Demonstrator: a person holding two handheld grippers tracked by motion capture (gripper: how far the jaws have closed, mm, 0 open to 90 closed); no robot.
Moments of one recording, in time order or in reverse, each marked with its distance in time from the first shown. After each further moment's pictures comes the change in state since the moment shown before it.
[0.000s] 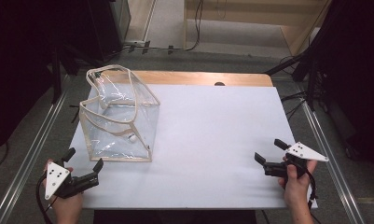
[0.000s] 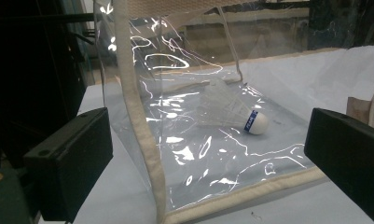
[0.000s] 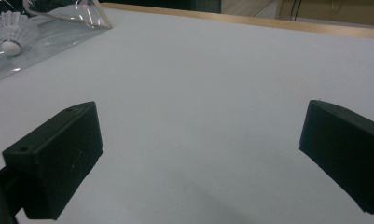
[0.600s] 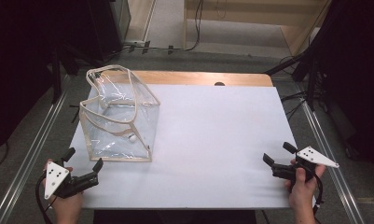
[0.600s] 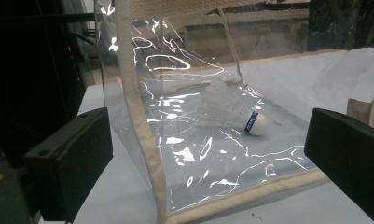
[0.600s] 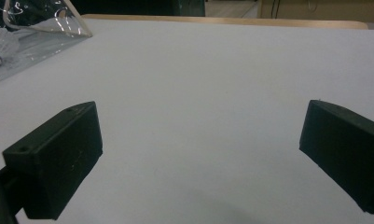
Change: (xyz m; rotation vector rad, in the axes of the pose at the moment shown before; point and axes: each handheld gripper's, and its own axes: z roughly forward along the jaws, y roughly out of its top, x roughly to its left) left arm 0.001 0.000 0.000 -0.002 0.001 -0.007; right arm -0.018 -0.016 -0.014 -0.037 -0.044 0.068
